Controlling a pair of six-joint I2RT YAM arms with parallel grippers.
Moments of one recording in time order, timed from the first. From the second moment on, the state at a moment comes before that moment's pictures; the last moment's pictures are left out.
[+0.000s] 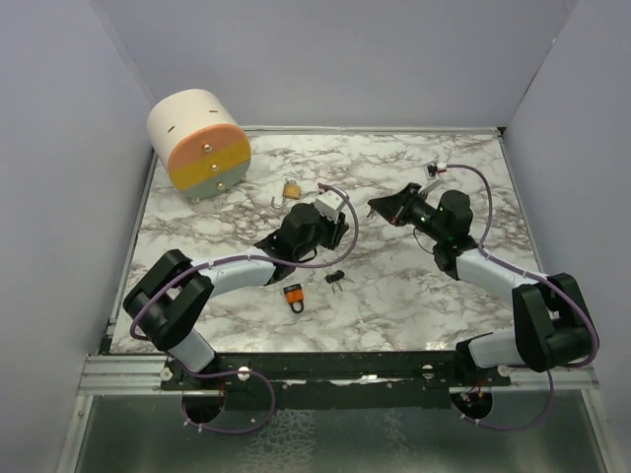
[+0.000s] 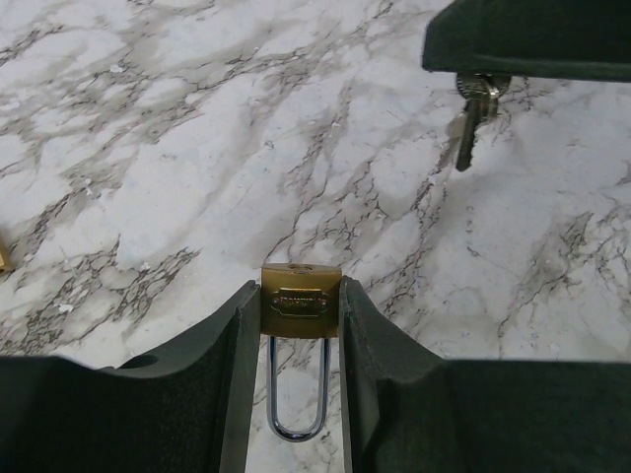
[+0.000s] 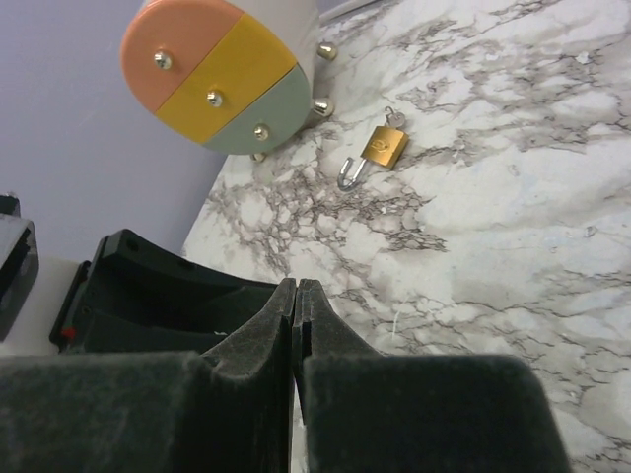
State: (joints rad) left arm -0.77 1.58 0.83 0.43 -0.04 -0.11; right arm 0.28 1.38 0.61 0.69 -0.47 0.71
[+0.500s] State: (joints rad) left arm -0.81 1.55 0.65 0.75 0.04 0.00; right arm 0.44 1.37 0.57 0.74 -0.25 0.73
